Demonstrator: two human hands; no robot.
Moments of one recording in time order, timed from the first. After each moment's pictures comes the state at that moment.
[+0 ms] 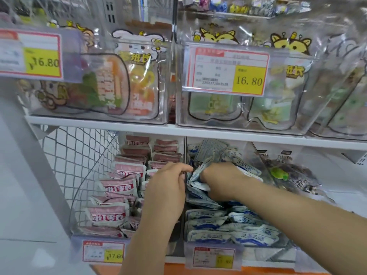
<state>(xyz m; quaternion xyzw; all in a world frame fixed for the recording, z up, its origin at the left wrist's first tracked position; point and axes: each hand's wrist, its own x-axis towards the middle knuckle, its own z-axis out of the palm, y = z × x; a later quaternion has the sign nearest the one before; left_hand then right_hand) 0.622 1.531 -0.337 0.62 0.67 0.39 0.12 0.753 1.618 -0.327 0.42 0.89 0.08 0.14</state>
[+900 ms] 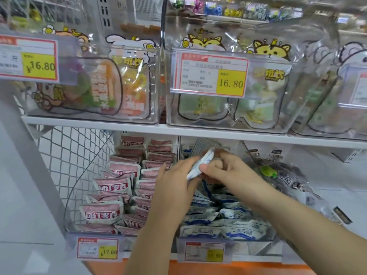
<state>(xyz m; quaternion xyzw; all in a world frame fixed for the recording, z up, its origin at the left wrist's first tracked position) 0.645 1.533 -0.337 0.67 0.61 0.40 0.12 0.783 1.563 -0.290 0.45 0.66 -0.51 -0.31</state>
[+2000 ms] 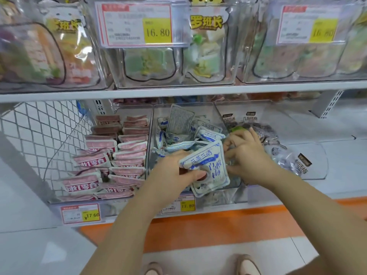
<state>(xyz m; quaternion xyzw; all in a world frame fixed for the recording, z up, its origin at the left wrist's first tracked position) 0.688 1.490 -0.332 0.69 0.52 0.35 0.35 0.894 1.555 -0.345 0.51 0.85 -0.01 -0.14</state>
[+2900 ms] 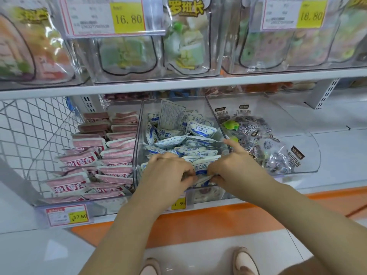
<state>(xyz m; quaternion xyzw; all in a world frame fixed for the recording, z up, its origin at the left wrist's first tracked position) 0.703 1.501 -0.349 0.81 0.57 0.15 0.06 0.889 1.526 -0.354 0.41 0.90 0.09 -0.07</state>
